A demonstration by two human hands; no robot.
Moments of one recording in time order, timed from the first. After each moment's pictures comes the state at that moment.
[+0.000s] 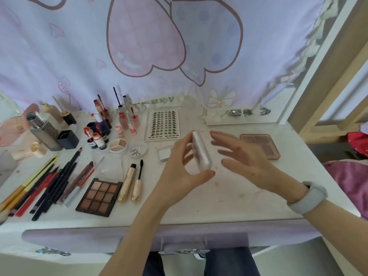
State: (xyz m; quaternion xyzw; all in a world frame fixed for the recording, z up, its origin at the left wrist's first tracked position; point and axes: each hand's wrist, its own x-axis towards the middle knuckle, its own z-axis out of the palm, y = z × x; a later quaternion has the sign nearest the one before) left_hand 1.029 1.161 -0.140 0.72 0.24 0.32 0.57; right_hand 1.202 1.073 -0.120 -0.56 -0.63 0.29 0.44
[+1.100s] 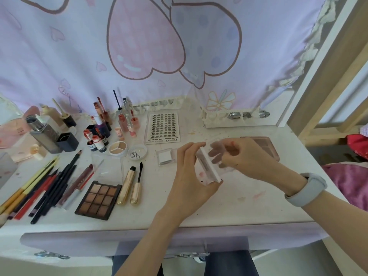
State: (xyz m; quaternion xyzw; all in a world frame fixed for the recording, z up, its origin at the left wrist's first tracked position) left_hand 1.048 1.146 -0.161 0.80 0.23 0.39 0.39; right_hand 1.202 1.088 -0.105 -0.68 -0.54 0.32 0.39
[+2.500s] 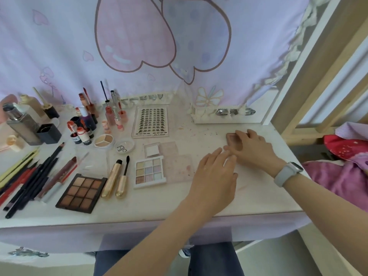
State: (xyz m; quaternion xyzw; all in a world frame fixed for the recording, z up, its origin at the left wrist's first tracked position) left_hand 1.097 1.101 -0.155 0.94 0.21 0.22 0.15; right_hand 1.279 1.093 -0.155 -0.90 -0.43 0.08 0.07
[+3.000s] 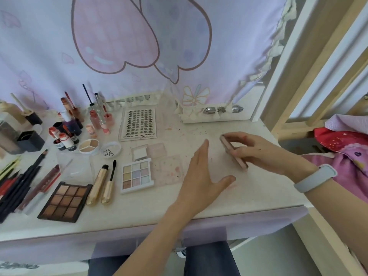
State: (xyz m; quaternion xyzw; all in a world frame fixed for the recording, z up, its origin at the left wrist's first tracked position) left_hand 1.106 1.110 -0.179 0.83 0.26 0.24 0.43; right_hand 1.282 1.048 -0.120 -0.63 -0.43 0.47 0.44
